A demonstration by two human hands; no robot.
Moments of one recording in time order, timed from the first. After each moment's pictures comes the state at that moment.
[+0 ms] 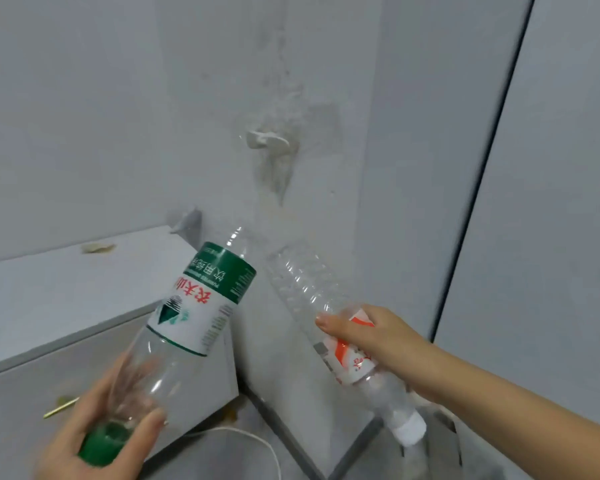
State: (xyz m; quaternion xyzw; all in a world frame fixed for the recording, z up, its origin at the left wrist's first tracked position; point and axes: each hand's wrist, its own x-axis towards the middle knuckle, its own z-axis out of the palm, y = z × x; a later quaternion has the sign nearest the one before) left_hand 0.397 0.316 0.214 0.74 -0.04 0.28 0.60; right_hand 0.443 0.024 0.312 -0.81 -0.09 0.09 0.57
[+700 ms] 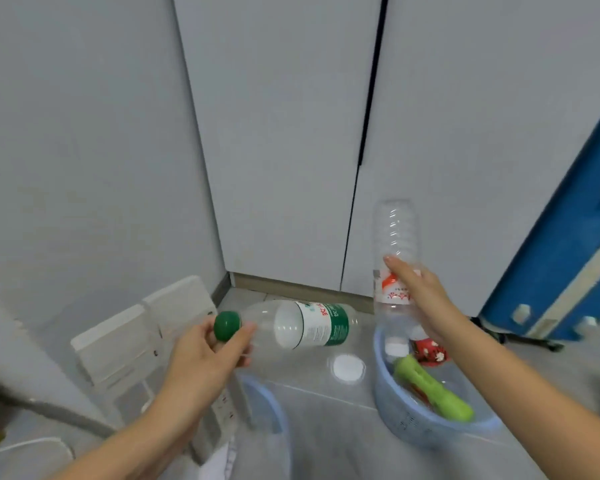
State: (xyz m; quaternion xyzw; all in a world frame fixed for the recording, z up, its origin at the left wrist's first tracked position) left_hand 0.335 -0.079 0.186 0.73 -0.12 -0.16 0.65; right_hand 0.234 -0.359 0.200 -0.67 0.31 -0.21 0.64
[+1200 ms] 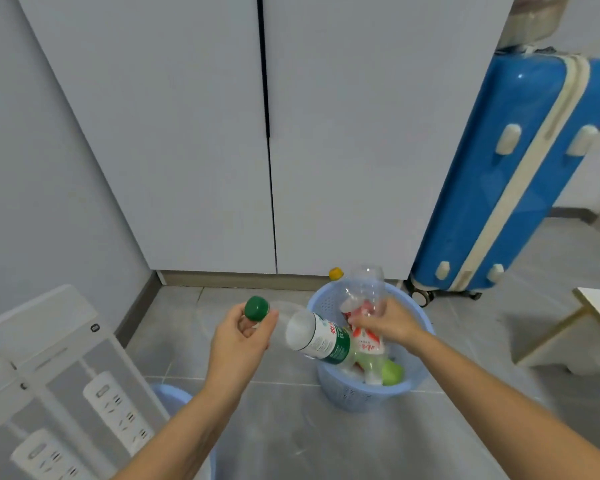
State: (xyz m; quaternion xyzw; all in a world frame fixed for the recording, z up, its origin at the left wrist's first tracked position) left_hand 0.285 -0.224 0.131 0.73 -0.16 -0.23 0.63; right_hand 0.154 -0.456 0.072 -0.76 0.45 -0.04 0.47
